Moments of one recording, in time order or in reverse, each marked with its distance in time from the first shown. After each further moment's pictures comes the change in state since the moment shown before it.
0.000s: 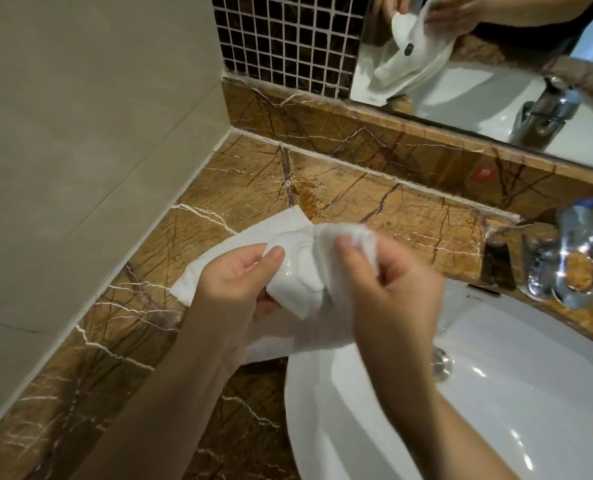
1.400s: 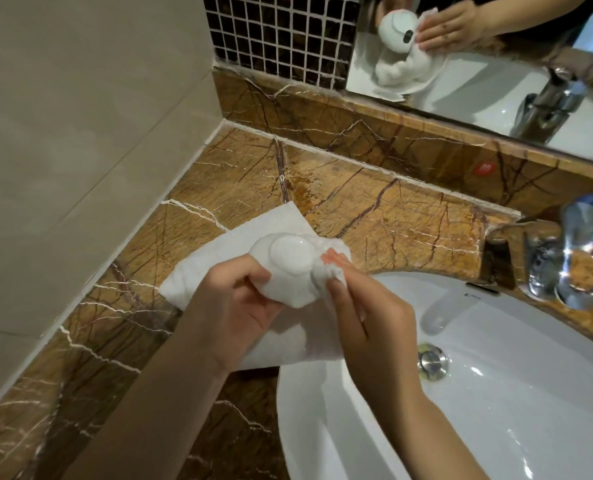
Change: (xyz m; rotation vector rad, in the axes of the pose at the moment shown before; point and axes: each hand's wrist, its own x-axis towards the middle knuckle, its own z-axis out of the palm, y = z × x) left_hand 0.012 -0.002 0.006 -0.566 -0.071 -0.349; right_hand -0.009 0.051 -0.009 -0.239 -0.208 -0.187
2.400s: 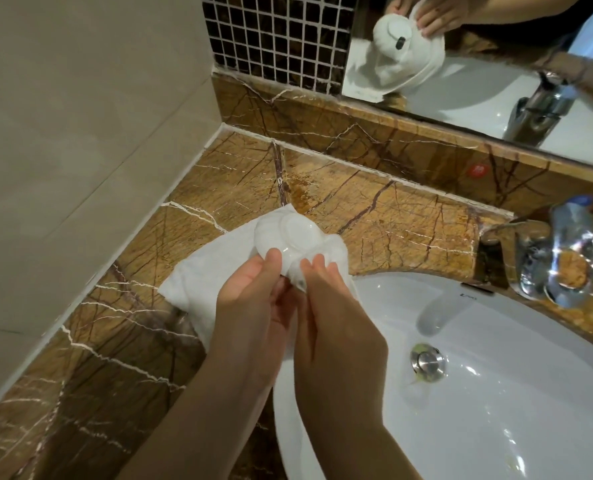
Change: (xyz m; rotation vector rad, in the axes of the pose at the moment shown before) left_hand -0.007 -0.032 0.024 0.072 0.193 0.315; right_hand -0.018 -0.045 0.020 -0.424 0.139 -0.072
